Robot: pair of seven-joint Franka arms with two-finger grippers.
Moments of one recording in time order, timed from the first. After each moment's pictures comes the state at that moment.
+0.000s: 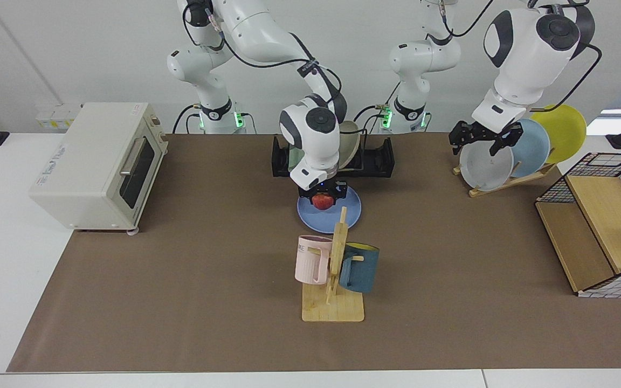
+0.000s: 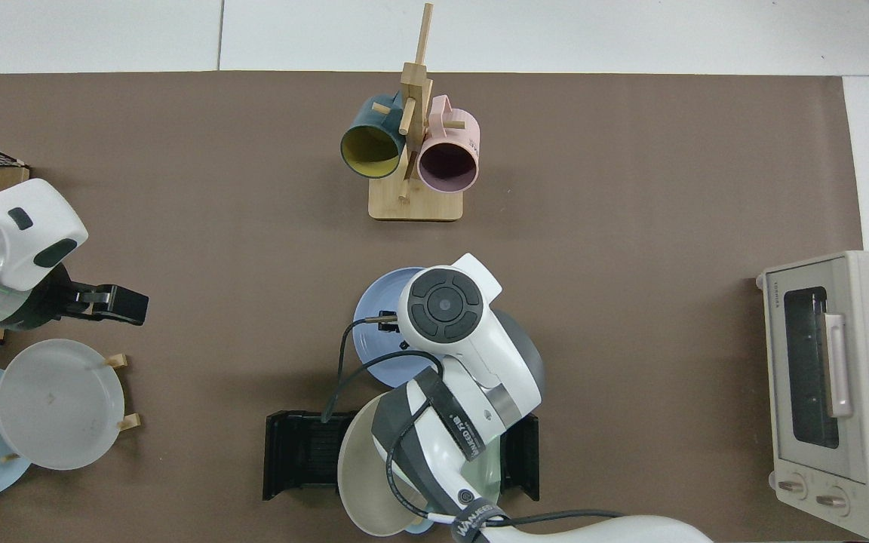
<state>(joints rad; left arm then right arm) 0.11 -0.09 -0.18 -1.83 0.01 1.65 0.04 0.79 0.40 -0.14 -1.85 0.16 2.27 0.66</state>
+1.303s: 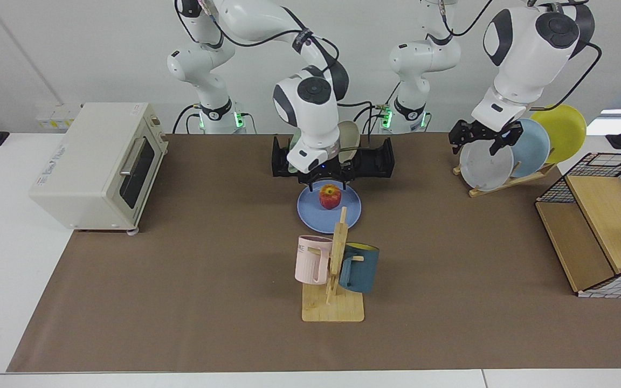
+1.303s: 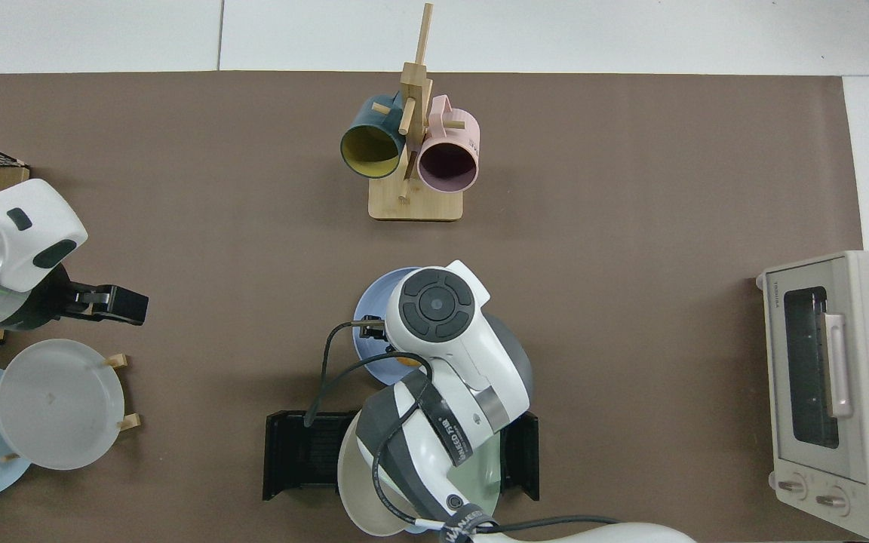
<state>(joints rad) 0.11 -0.09 -0.18 -1.83 0.01 1.65 0.04 0.67 0.17 -0.21 -1.73 0.07 2.04 0.31</state>
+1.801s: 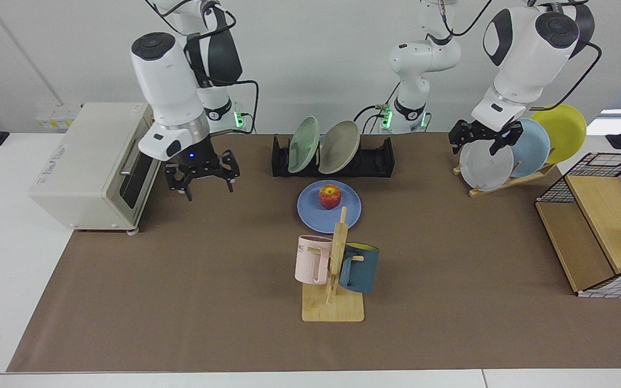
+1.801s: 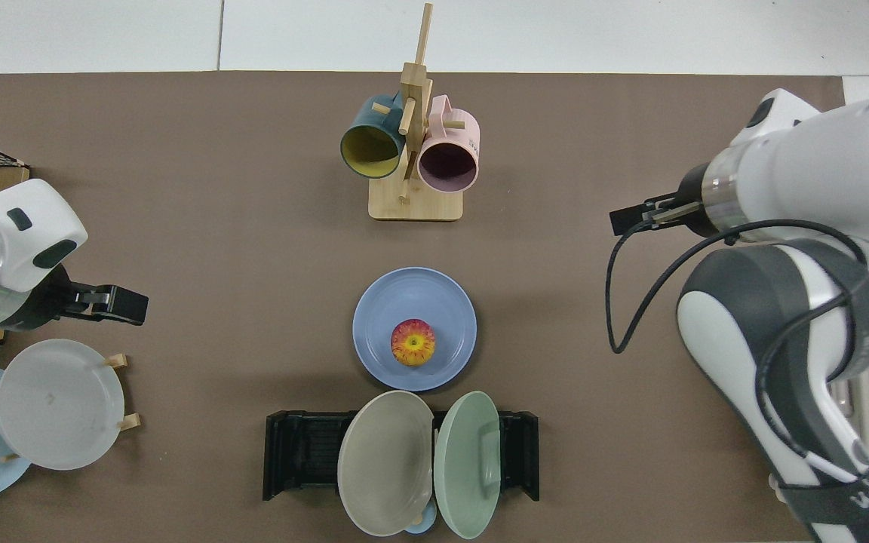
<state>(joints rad) 0.11 -0.09 -0.18 -1.83 0.01 1.65 0.04 0.36 0.09 -0.22 -1.73 0.06 1.98 -0.09</state>
